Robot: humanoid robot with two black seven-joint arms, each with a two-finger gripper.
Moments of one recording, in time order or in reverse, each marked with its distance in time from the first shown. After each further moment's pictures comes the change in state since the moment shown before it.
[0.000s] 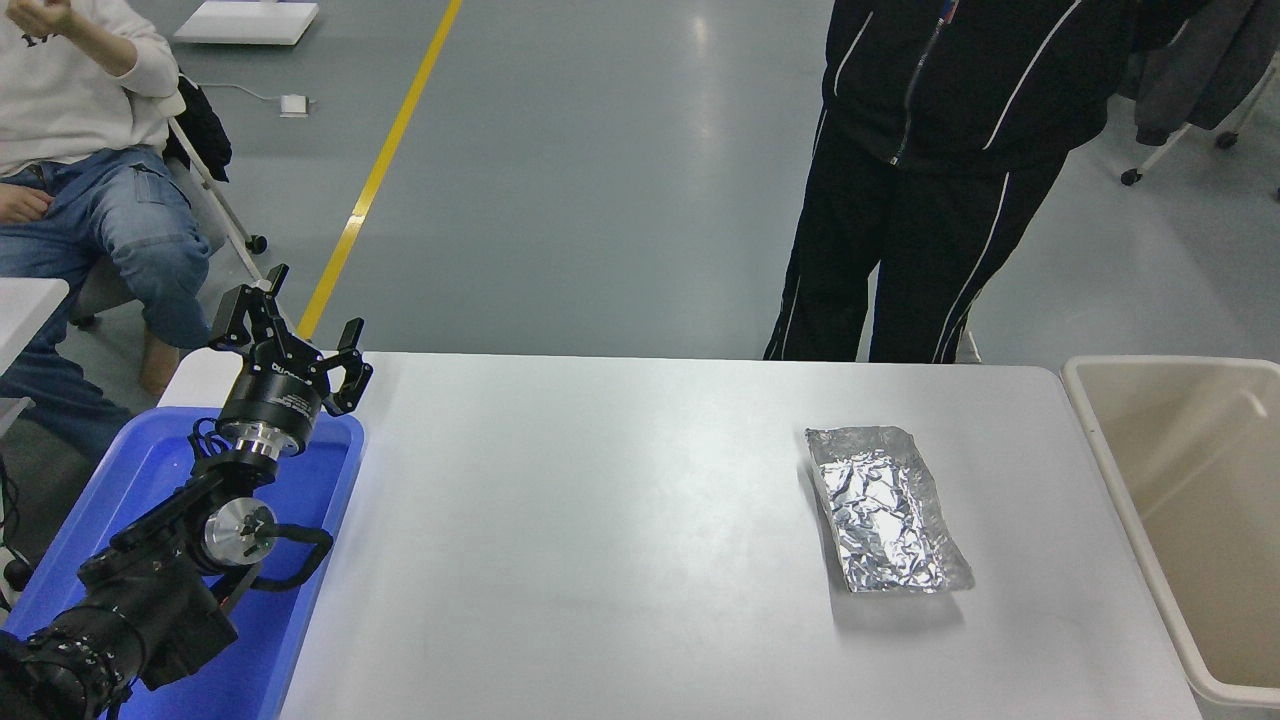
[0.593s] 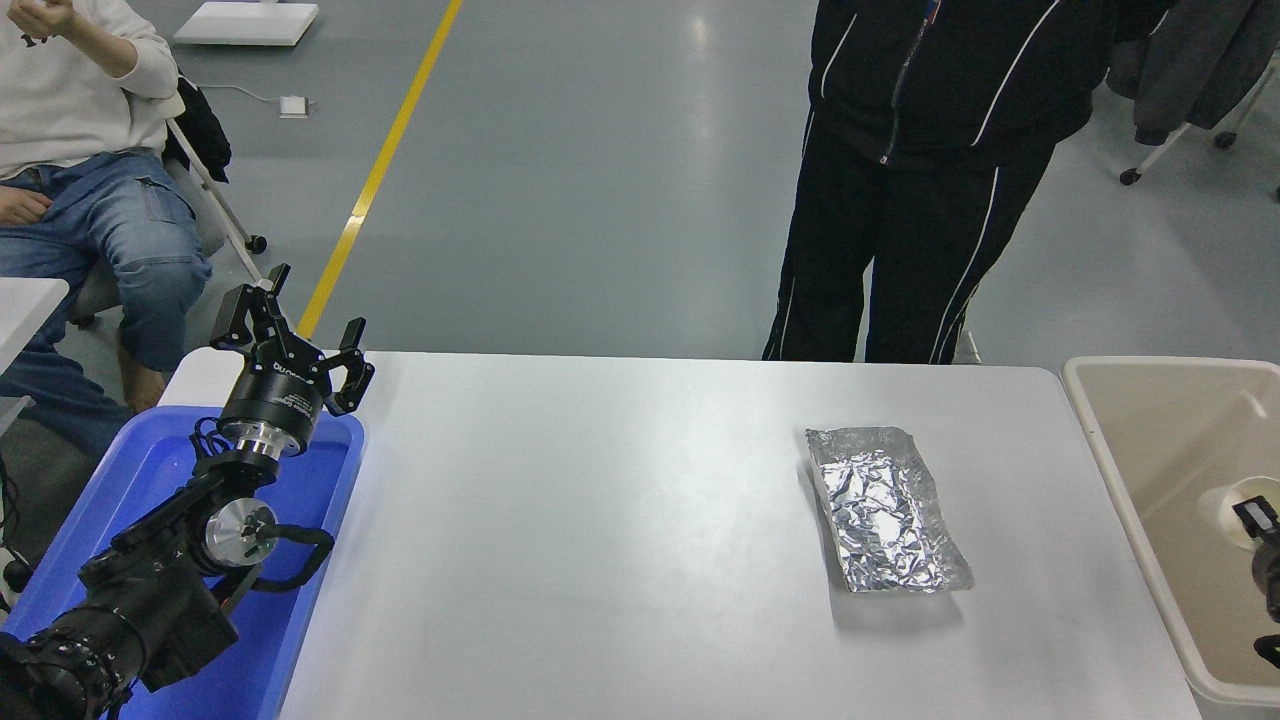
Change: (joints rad) left arm 0.000 0.000 0.000 0.000 0.000 0.000 0.000; right arm -0.105 0.125 0.012 -0.003 0.003 -0.071 -0.021
